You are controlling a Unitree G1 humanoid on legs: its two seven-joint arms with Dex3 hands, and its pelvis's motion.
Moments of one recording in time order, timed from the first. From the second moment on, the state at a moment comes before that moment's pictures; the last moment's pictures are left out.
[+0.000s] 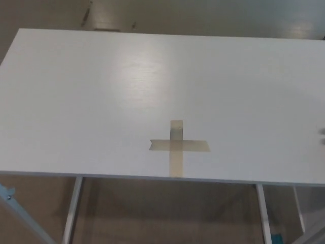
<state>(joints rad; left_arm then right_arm) -0.24 0.51 0.02 1.27 0.21 -0.04 -0.15 -0.24 -0.24 -0.17 1.26 -0.06 -0.11 -0.03</state>
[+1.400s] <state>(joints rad) -0.22 0.52 0.00 1.28 0.21 -0.08 -0.17 -0.22 -0.24 -0.17 1.29 -0.06 -0.16 -0.04</state>
